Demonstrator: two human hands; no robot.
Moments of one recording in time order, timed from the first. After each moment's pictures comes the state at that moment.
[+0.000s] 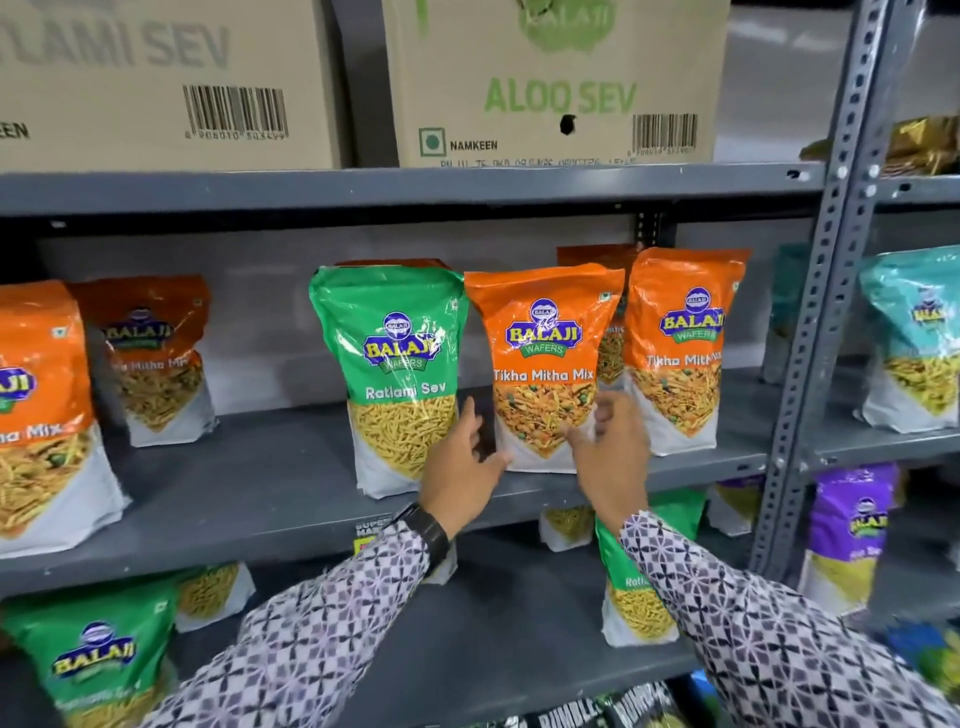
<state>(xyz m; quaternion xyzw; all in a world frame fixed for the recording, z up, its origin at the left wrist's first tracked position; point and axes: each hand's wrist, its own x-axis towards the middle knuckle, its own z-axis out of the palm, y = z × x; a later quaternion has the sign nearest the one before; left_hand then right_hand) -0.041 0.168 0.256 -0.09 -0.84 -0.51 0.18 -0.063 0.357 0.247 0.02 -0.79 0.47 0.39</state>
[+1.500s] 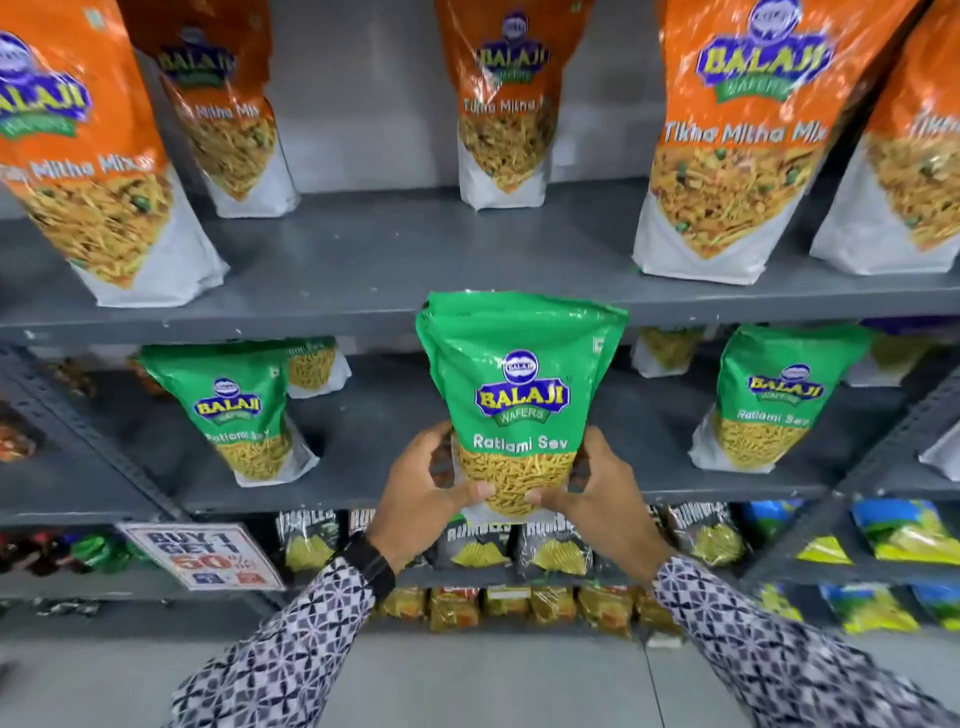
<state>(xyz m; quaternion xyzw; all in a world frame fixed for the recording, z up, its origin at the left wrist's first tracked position) 0.093 0.017 0.066 0.06 -0.80 -0.59 0.06 0.050 0.247 0.063 0.12 -0.83 0.54 -0.04</state>
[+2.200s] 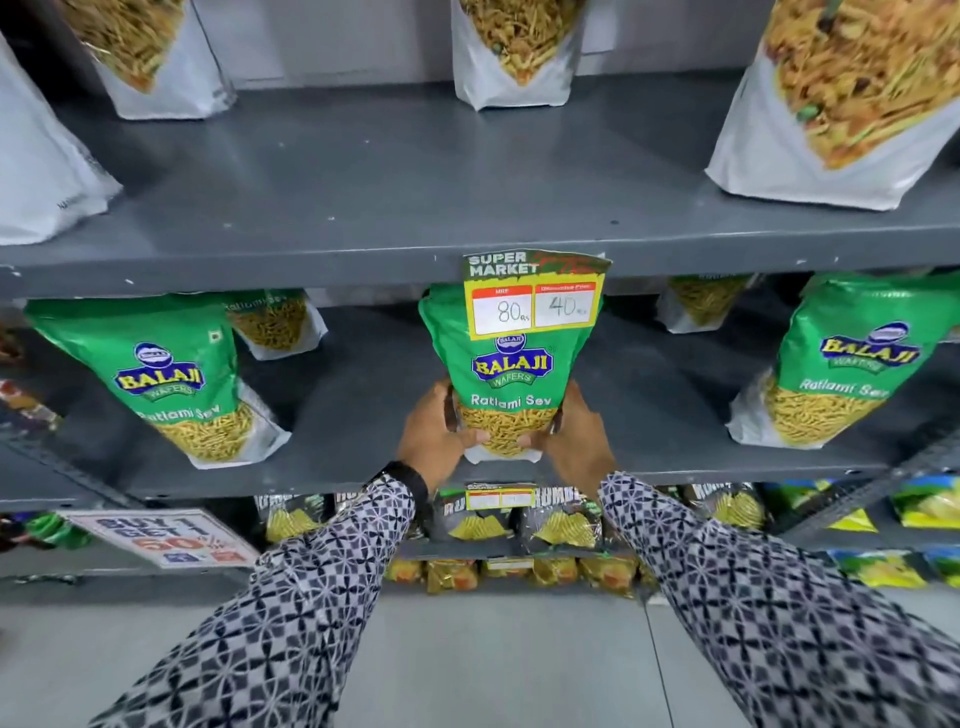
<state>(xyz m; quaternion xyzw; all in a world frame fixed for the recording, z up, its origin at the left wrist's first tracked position) -0.031 -0.003 -0.037 0.12 -0.83 -0.54 0.02 -0.069 0.193 -0.039 0.06 -0.86 0.51 -0.06</state>
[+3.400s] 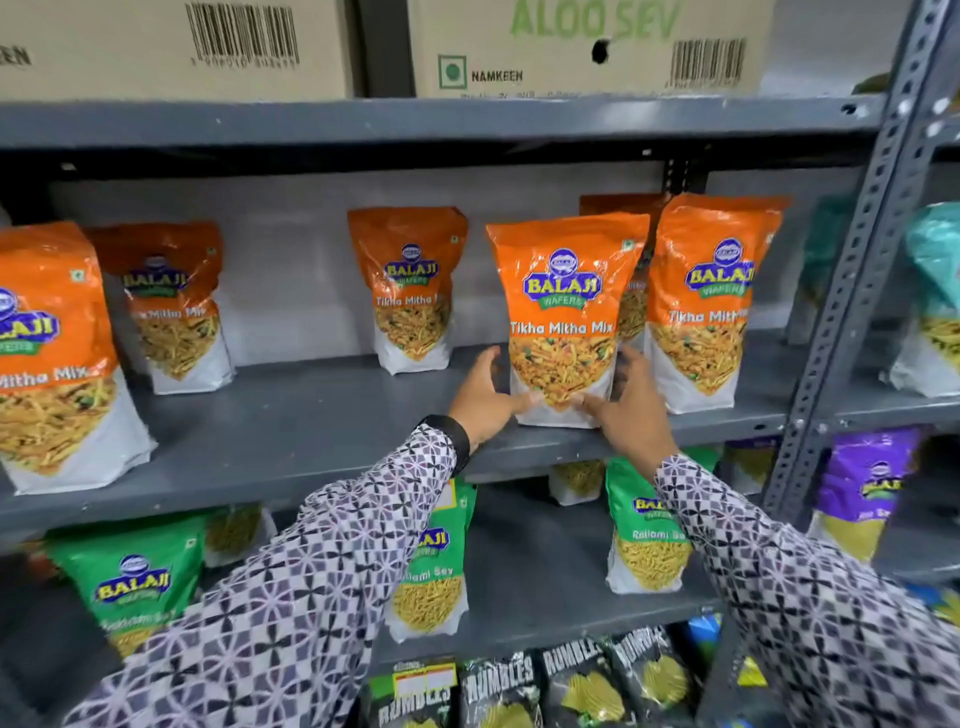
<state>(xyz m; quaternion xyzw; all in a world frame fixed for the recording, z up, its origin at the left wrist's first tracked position) -0.074 0.171 0.271 -0.09 -0.81 -0.58 0.07 -0.066 0.372 0.251 0.07 -0.81 0.53 0.25</state>
